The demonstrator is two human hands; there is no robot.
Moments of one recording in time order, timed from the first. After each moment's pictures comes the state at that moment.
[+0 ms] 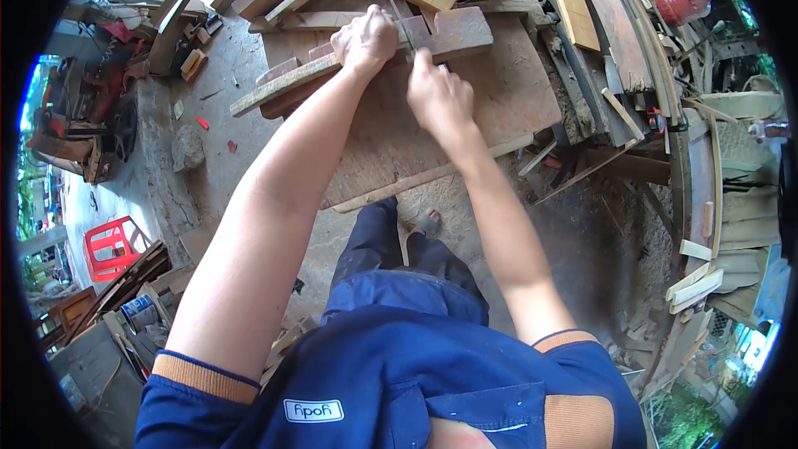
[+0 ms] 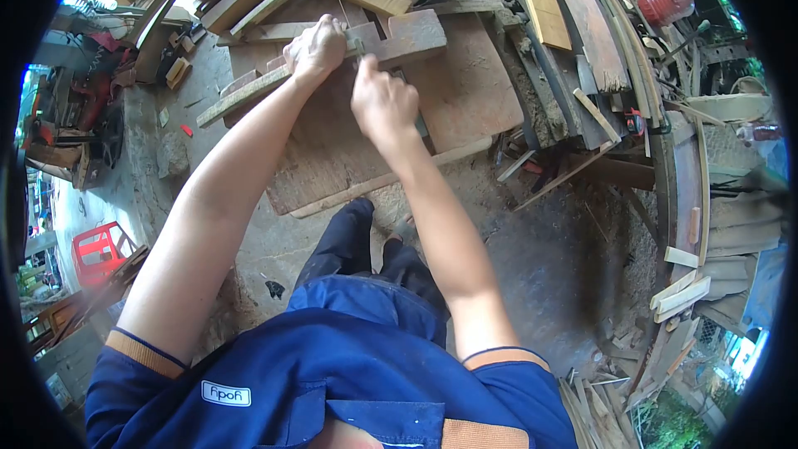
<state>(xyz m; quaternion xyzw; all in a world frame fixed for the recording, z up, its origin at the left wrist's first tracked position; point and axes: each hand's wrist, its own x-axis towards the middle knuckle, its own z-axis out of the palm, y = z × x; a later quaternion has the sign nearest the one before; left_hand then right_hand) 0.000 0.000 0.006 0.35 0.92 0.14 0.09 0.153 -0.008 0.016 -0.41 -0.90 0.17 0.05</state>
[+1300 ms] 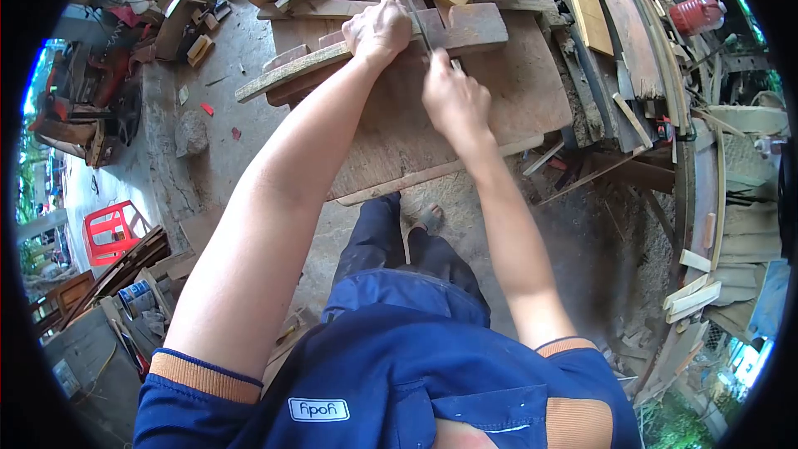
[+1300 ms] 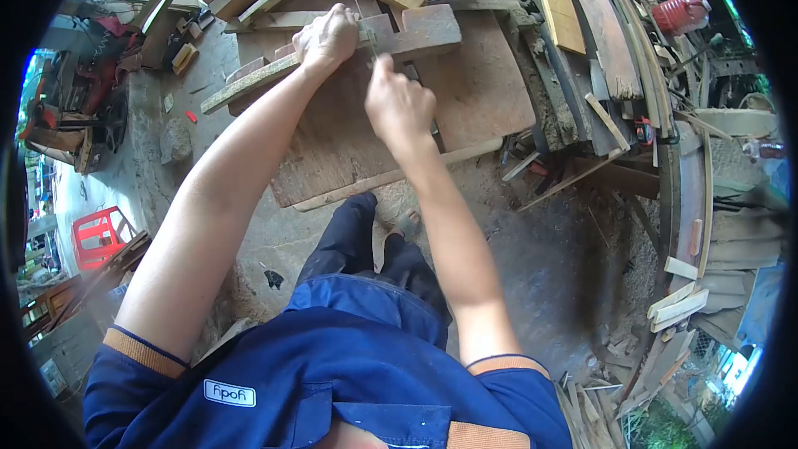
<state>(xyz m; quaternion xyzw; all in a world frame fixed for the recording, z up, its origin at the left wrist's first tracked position) -0.001 0.002 0.006 0.36 0.92 0.15 0.07 0.162 -0.013 0.014 -0.40 -0.90 0.15 0.07</state>
